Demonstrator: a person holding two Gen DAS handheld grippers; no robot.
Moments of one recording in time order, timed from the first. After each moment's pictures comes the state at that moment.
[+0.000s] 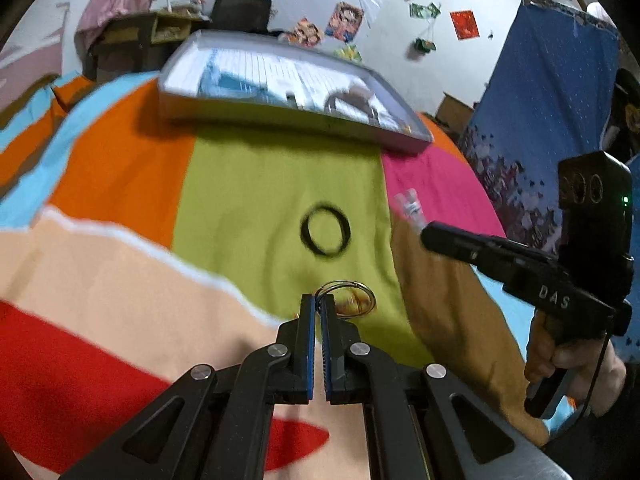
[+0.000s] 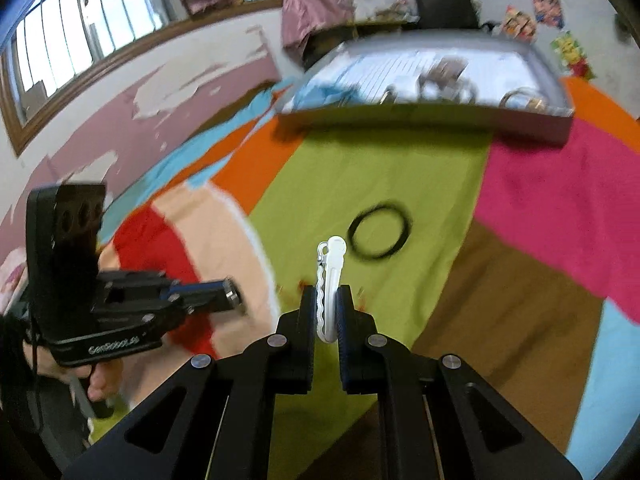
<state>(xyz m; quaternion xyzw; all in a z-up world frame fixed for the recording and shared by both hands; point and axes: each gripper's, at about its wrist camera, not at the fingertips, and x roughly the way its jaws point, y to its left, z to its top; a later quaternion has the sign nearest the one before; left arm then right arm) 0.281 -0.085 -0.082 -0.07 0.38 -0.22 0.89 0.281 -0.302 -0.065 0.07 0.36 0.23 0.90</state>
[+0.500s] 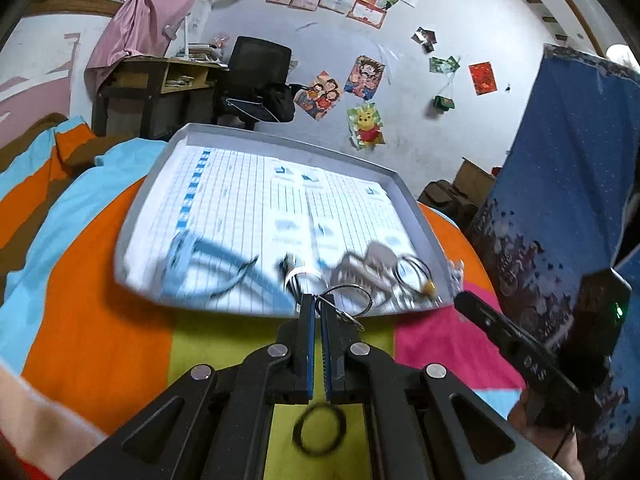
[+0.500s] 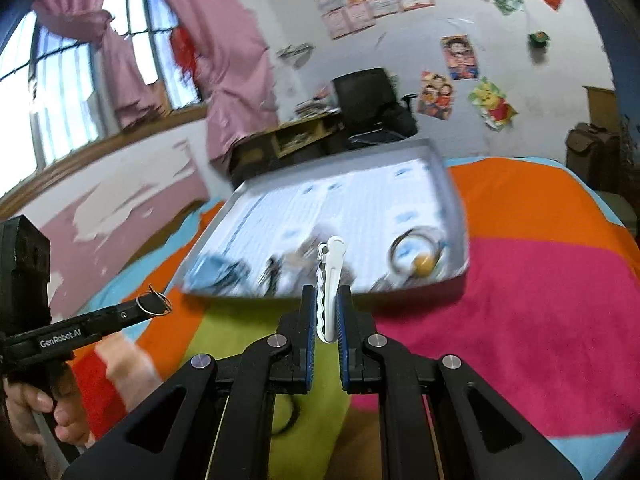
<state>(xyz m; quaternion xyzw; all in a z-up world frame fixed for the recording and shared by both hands) 0.411 -0.117 -0.008 -0.11 0.32 -0.19 0.92 0.368 -0.376 -0.012 0.14 0.23 0.09 0.96</state>
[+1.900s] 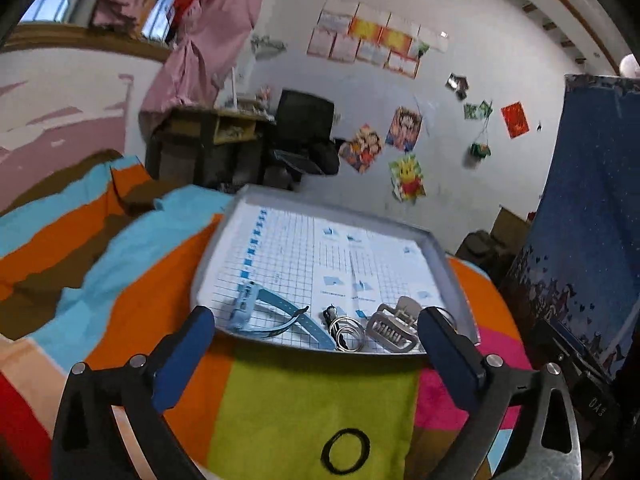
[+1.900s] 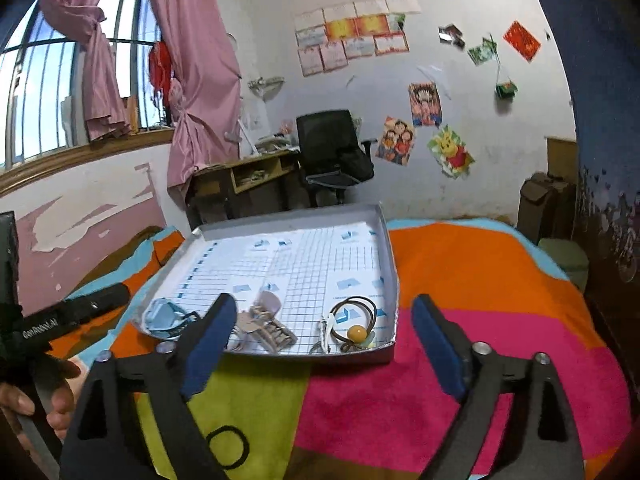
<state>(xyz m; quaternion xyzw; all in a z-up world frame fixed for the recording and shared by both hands) 0.347 -0.089 0.027 -0.11 0.22 -0.09 0.97 0.322 -0.375 0.044 0.08 0.16 0.01 0.98</state>
